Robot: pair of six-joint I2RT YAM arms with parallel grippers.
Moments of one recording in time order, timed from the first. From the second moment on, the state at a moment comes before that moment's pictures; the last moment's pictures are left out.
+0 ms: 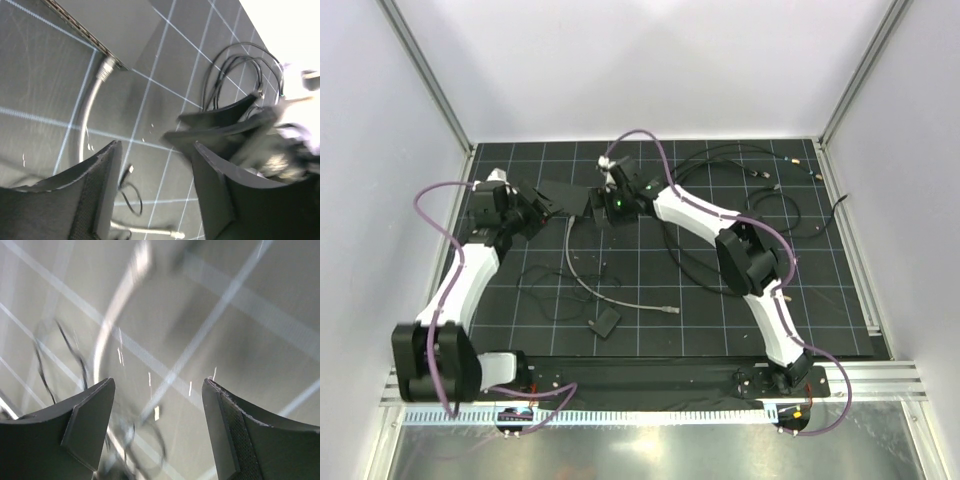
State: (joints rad) left arm -0.01 1.23 0.90 -0.25 0.24 -0.79; right arm 0.73 2.24 1.88 -0.48 -0.24 0.40
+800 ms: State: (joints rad) left arm 0.09 1.82 0.85 0.32 0.45 -0.84; right arm 0.62 2.65 2.29 -0.23 -0.44 0.52
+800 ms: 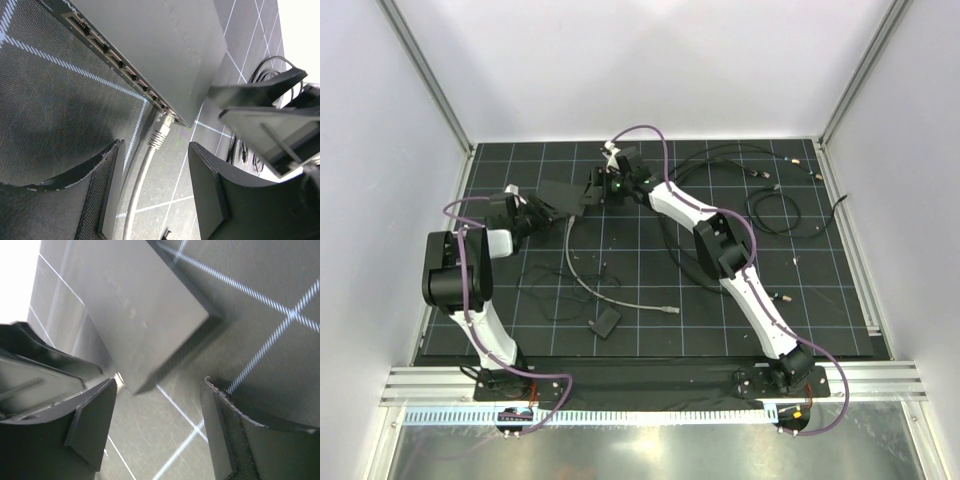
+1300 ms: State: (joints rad) left arm 0.10 1.94 0.85 0.53 0.54 -0.89; right arm 0.61 2.80 2.46 -0.12 -0.46 0.70
